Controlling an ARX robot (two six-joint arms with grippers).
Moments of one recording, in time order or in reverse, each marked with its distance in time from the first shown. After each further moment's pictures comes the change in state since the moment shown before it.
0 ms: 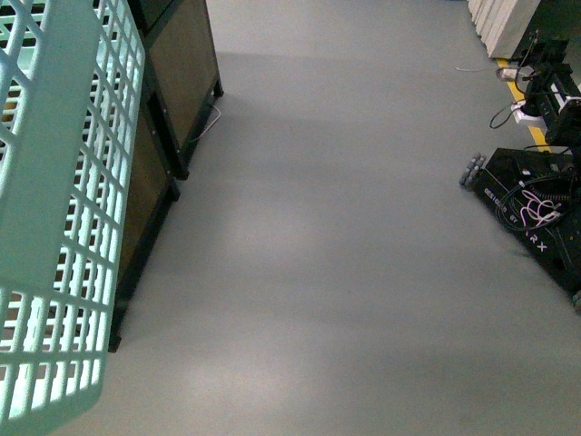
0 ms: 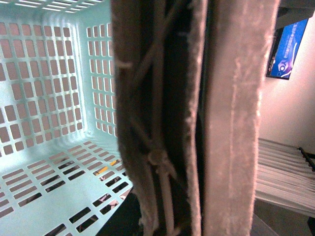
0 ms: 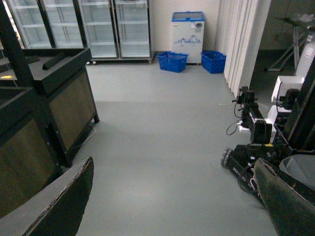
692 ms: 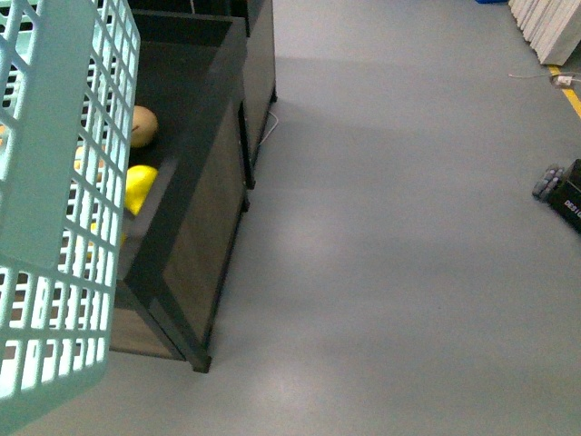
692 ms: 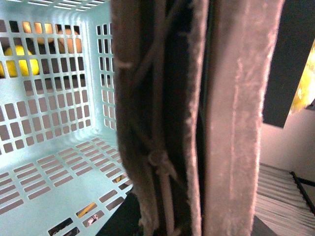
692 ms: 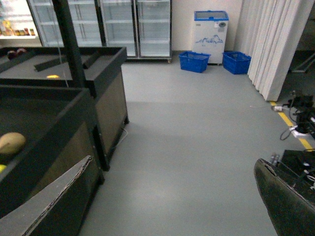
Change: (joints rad) left arm 0.003 -0.001 0.001 0.000 -0.020 -0.003; right arm 0.000 0.001 0.000 0.000 -0.002 0.001
